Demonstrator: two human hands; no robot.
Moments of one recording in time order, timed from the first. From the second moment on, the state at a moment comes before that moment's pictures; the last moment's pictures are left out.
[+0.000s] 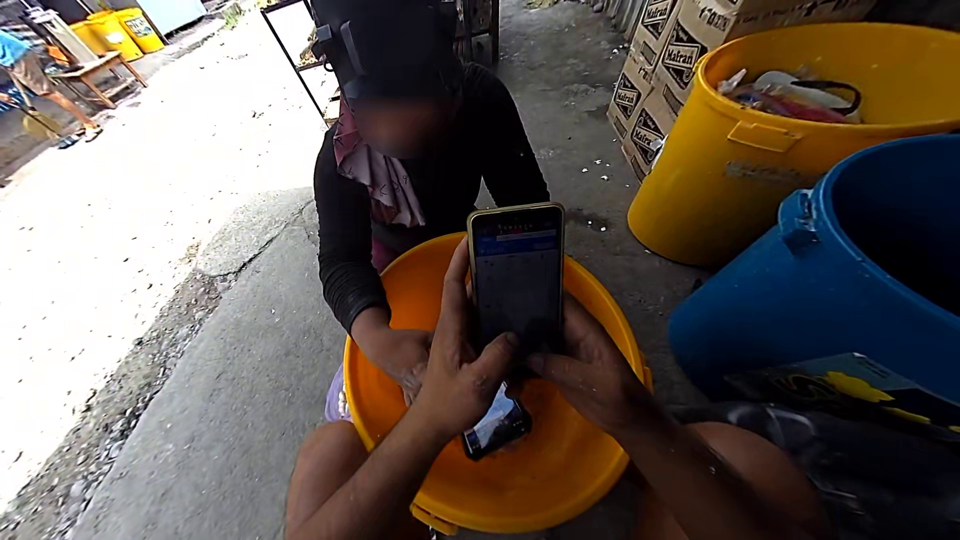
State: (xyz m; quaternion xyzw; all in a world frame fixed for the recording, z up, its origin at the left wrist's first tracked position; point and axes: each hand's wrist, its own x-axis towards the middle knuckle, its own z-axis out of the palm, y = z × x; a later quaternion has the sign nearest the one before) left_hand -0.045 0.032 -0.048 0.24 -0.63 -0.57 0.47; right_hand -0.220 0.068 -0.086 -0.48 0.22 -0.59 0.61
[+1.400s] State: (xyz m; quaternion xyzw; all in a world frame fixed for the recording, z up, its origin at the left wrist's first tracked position) left_hand -0.010 0.015 -0.014 0.28 -0.68 -0.40 0.55; right_hand -0.192 0.066 -0.085 -0.56 0.21 -0.54 0.59
